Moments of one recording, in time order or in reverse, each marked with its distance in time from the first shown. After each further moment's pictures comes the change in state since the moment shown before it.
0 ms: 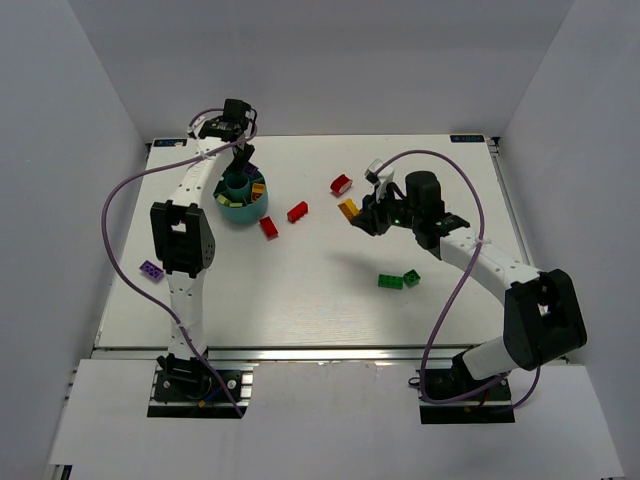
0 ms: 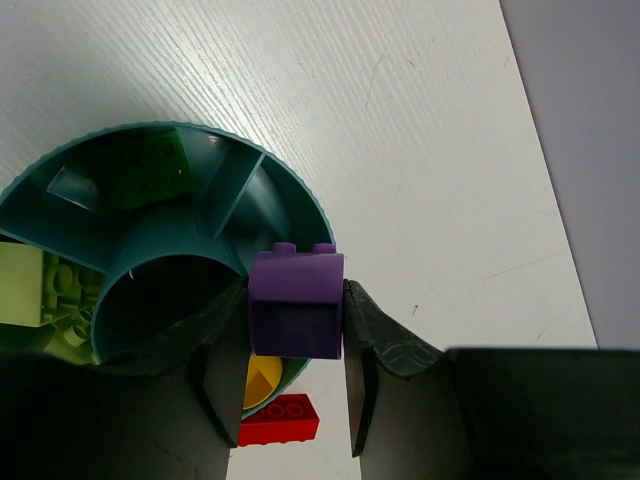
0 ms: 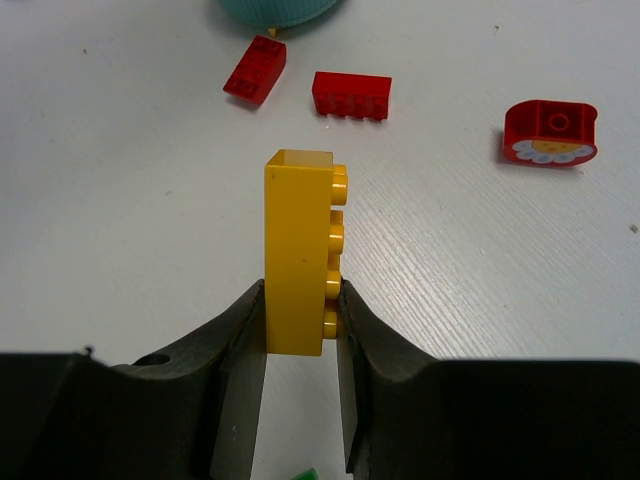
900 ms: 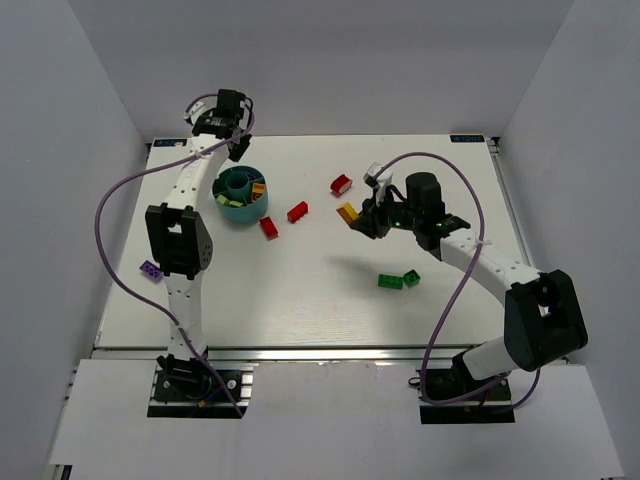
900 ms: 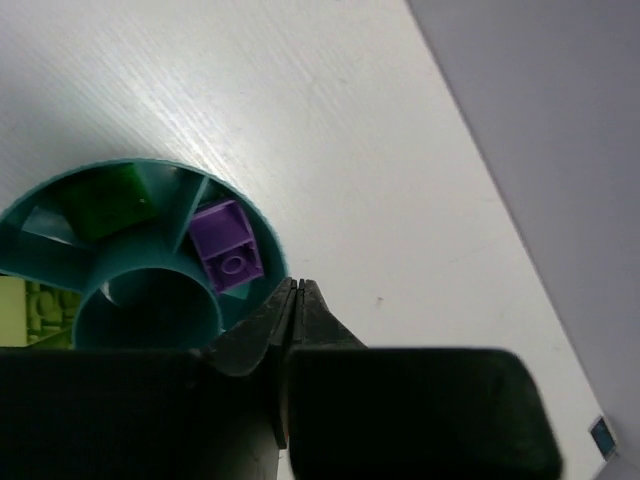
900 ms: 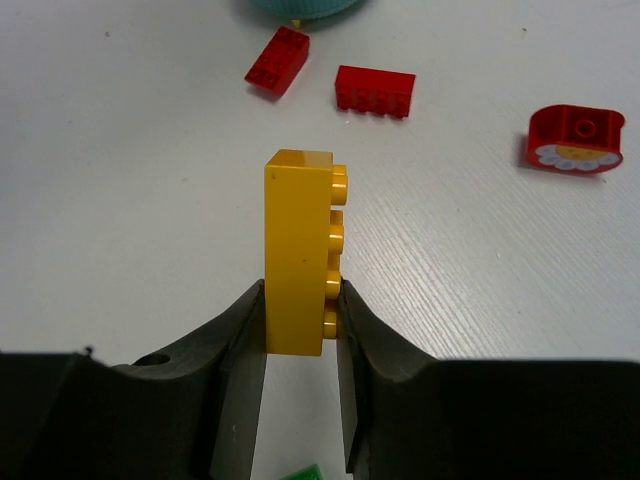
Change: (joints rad) left arm 0.003 -0.022 0.034 0.054 0.017 0.080; right arm -0.001 -0.006 -0.016 -0.004 -0.037 -0.026
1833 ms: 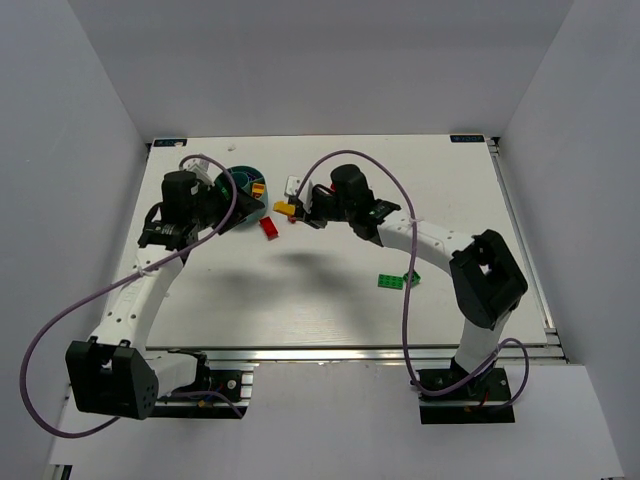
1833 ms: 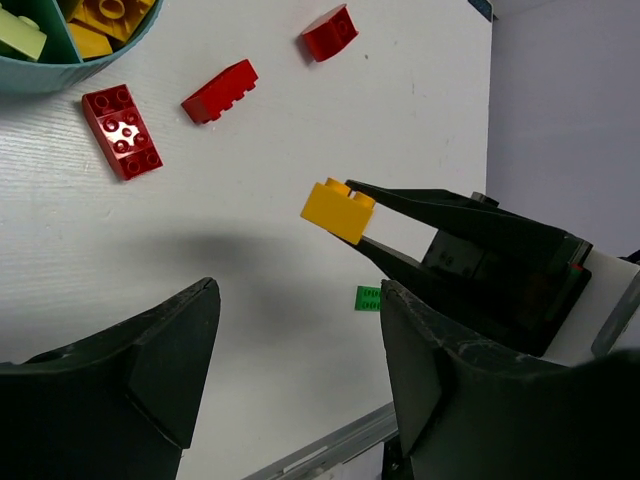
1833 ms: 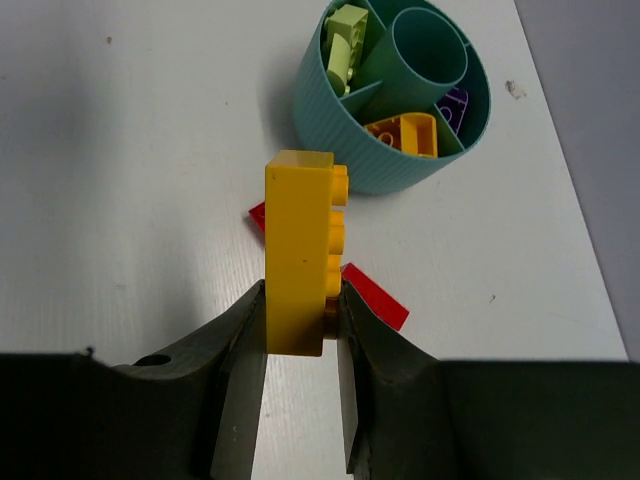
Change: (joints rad) left arm 0.062 -1.045 -1.233 0.542 0.762 0.399; right arm 0.295 0.346 0.358 0.045 0.100 -0.446
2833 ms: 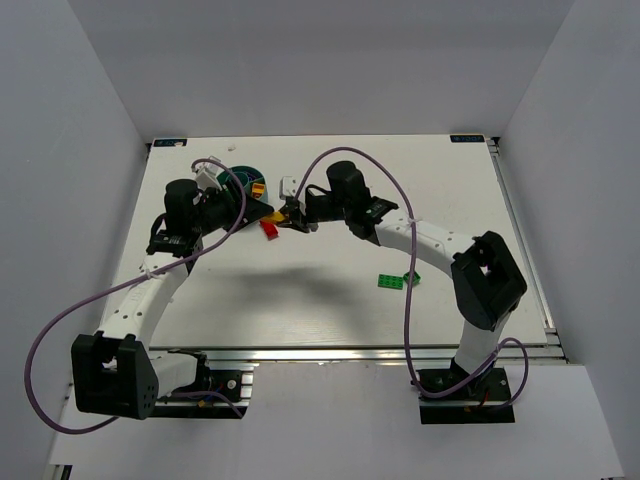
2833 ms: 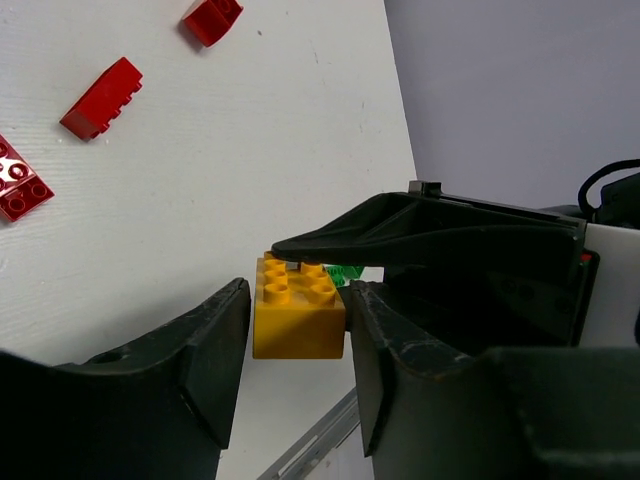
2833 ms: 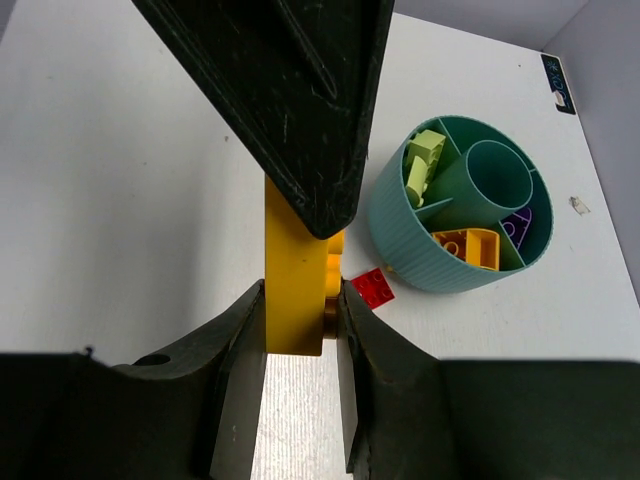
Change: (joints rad) left arm 0.000 0.000 -0.152 0.324 0.228 -0.029; right arm 0.039 0.007 0.051 0.025 -0.210 0.050
